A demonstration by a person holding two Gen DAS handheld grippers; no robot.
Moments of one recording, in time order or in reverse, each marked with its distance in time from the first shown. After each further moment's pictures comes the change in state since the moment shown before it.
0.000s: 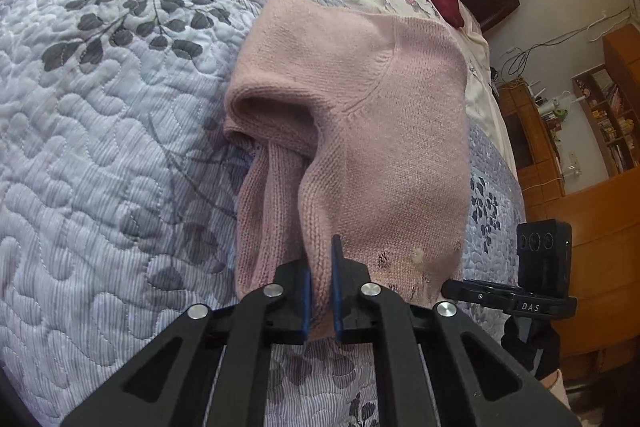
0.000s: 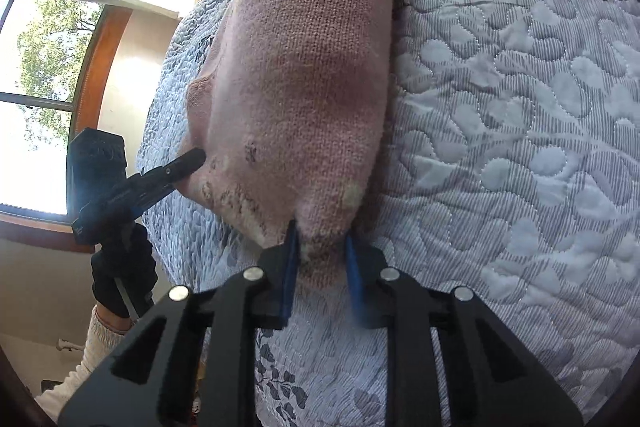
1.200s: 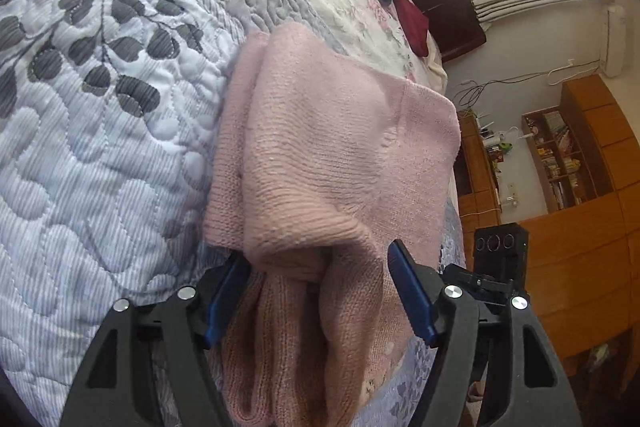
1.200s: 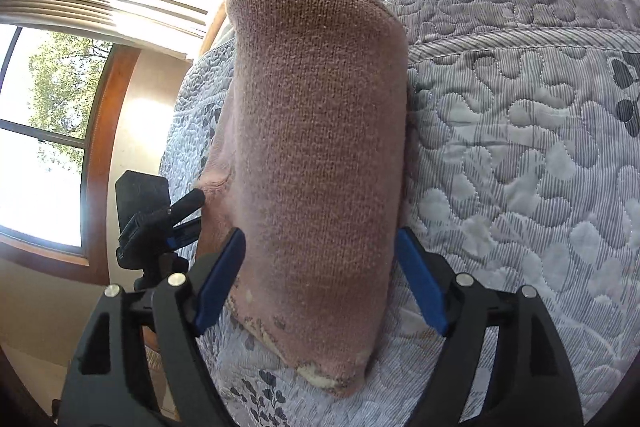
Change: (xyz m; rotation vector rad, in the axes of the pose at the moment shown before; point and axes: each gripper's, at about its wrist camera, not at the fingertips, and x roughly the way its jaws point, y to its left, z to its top) left arm 0.029 0.040 0.057 -0.110 -0.027 -0.289; right arm -0.012 -0.020 0.084 0.033 -0.104 0.072
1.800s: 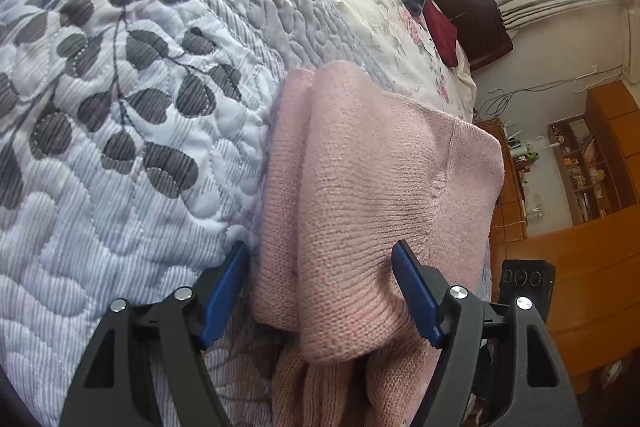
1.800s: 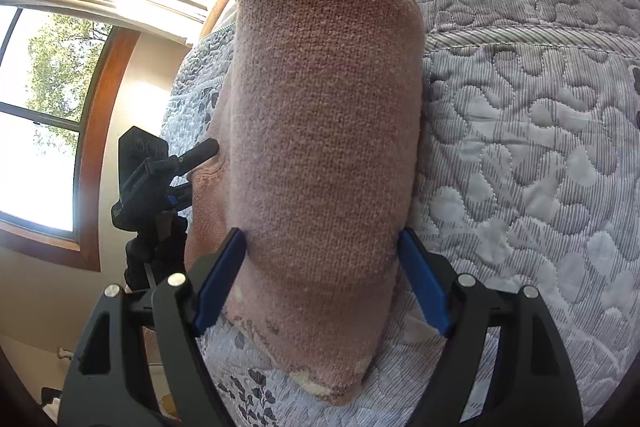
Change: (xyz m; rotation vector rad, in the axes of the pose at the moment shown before) left arm 0.021 0.020 0.047 -0.015 0.008 0.096; right arm 0.032 0.021 0.006 -0.050 0.031 -0.020
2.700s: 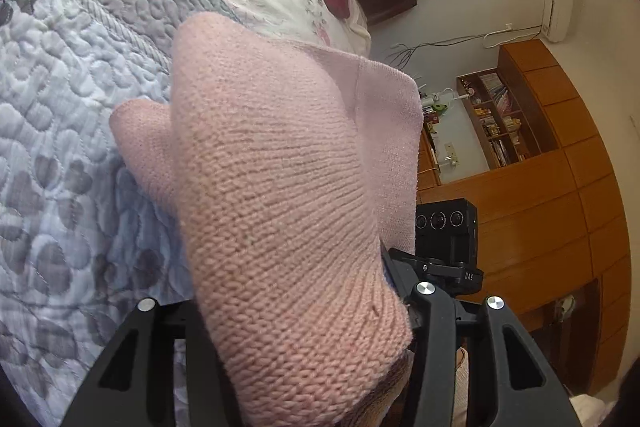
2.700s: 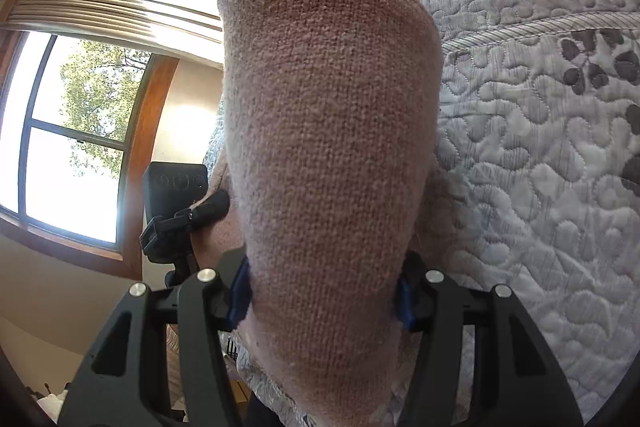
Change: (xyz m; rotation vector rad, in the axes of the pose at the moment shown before) left arm 0.022 -0.112 -0.087 0.127 0.090 -0.354; right arm -0.083 -0.009 -0.038 0.040 -0.078 0.160
